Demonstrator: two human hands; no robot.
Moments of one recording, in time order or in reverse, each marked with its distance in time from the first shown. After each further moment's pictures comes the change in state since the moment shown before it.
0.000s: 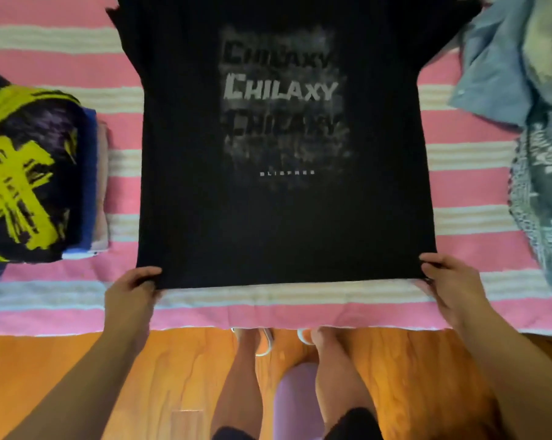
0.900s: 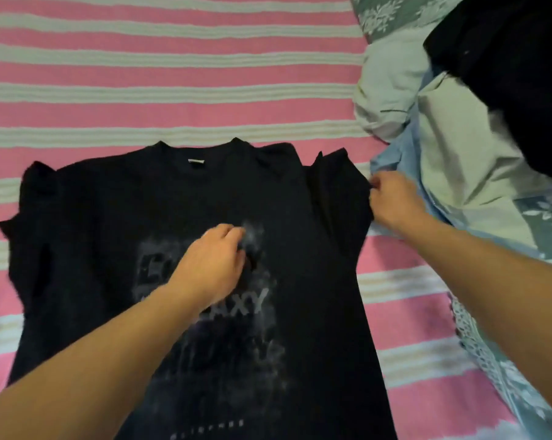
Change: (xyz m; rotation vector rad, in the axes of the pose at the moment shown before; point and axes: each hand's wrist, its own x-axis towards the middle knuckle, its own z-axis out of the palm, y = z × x) left_hand 0.033 0.259 0.301 1.029 -0.344 1.071; right_hand 0.169 -0.317 0.028 -0.749 0.236 -0.743
